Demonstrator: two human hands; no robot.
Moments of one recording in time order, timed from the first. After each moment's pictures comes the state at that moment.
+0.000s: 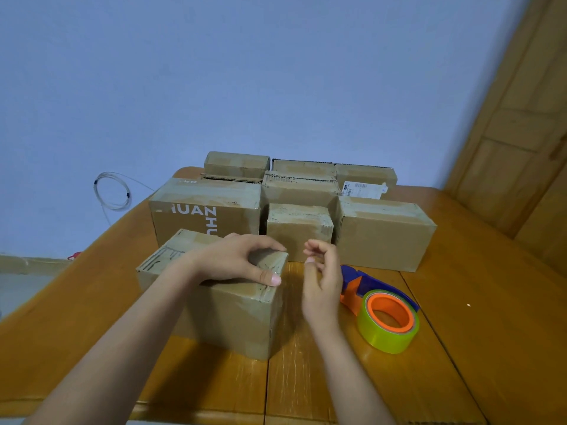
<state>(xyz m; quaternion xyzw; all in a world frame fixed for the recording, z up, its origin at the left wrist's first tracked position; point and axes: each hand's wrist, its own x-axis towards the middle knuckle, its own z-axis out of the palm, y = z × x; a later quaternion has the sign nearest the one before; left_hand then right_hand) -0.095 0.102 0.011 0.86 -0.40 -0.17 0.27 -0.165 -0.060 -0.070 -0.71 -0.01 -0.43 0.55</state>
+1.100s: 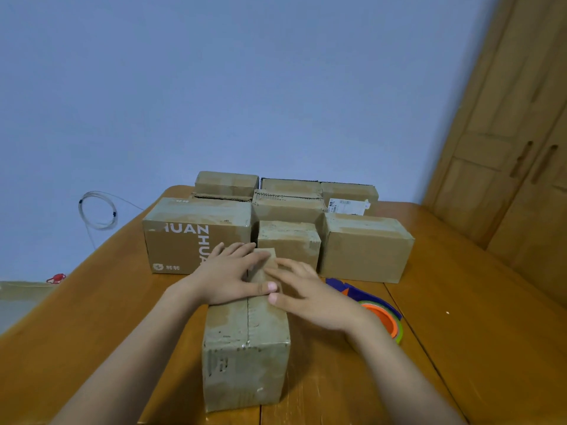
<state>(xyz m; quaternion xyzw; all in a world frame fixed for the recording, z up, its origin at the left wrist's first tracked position) -0.104 0.100 0.001 0.92 -0.37 -0.03 0.09 -0.198 -0.087 0.002 -0.94 -0.15 0.02 0.29</state>
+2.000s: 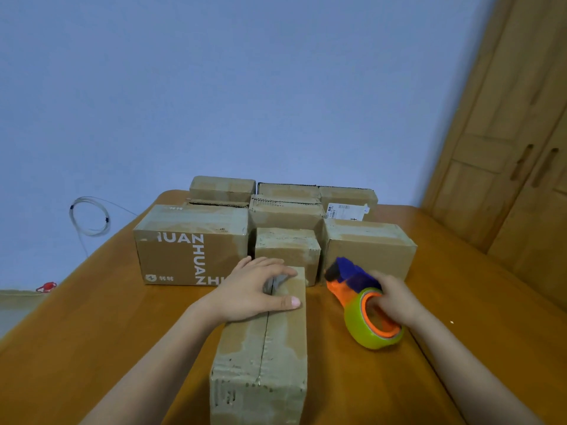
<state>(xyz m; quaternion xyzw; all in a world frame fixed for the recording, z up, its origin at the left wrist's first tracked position) -0.113 0.067 0.002 0.87 -0.43 -0.05 0.24 -0.174 -0.236 -0.041 -0.96 0.10 -0.08 0.24</state>
